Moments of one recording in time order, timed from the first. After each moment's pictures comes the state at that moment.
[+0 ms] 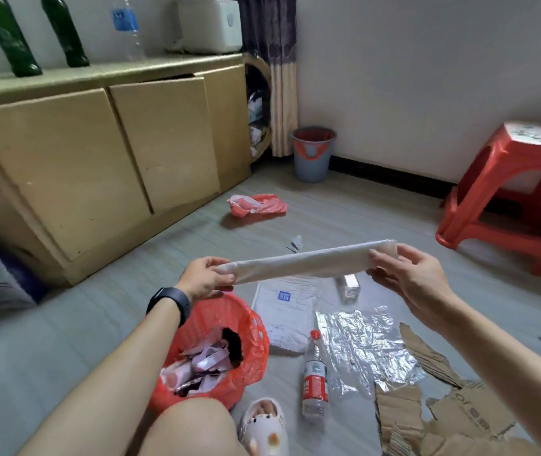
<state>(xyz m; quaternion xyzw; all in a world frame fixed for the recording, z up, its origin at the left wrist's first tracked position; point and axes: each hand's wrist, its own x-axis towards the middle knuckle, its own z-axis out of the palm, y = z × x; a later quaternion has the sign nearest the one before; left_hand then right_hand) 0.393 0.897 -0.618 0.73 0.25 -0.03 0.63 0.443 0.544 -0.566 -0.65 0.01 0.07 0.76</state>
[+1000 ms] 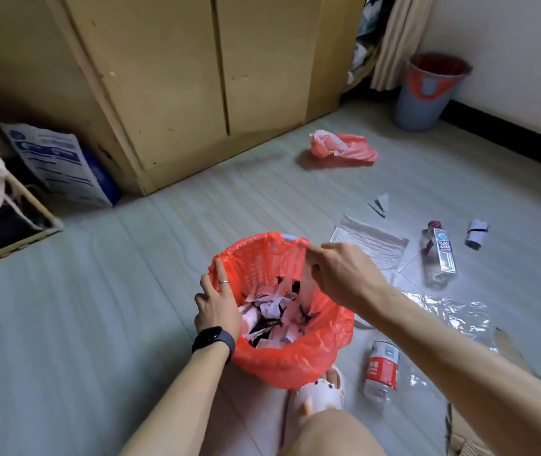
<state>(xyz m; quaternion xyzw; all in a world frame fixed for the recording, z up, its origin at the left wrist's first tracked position) 0.284 0.959 -0.785 0.88 0.44 -0.01 0.17 0.427 0.796 -0.668 -0.87 -0.48 0.01 0.10</state>
